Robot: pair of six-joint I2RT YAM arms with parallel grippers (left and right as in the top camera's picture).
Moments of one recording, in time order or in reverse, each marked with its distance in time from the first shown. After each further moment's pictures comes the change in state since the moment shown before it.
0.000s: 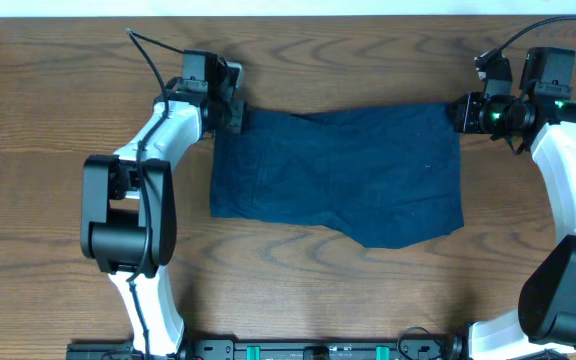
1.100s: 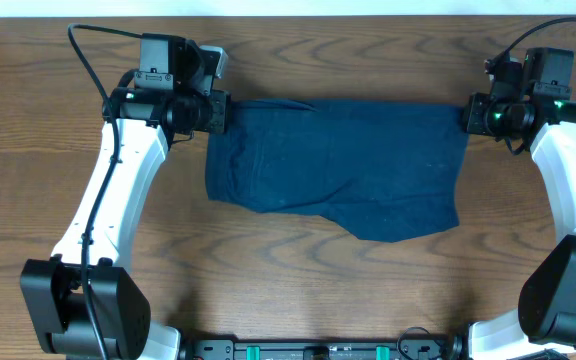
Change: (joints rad) left arm 0.018 -0.414 0.011 -0.348 0.074 0.002; right arm 0.001 0.000 -0.001 -0.007 0.218 0.067
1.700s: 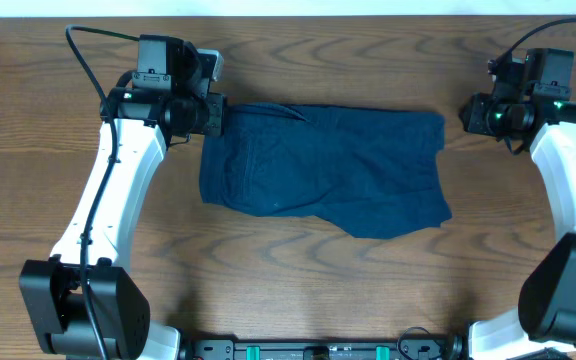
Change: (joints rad) left arm 0.008 0.000 0.000 -0.033 -0.025 0.000; right arm -0.001 0.014 -0.009 0.034 0.021 0.016
